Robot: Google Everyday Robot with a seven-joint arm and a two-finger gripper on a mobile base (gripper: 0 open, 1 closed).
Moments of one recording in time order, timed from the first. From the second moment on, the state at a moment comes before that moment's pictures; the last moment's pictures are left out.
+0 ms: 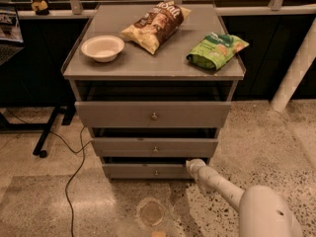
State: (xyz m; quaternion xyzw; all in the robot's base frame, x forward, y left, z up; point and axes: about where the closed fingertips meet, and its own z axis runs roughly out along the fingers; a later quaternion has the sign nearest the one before) arm 0.763 -0.226 0.187 -0.09 0.89 0.02 0.45
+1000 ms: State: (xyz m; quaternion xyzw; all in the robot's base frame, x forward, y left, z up) arm 0.756 -0.232 0.190 -0.08 0.89 0.02 0.45
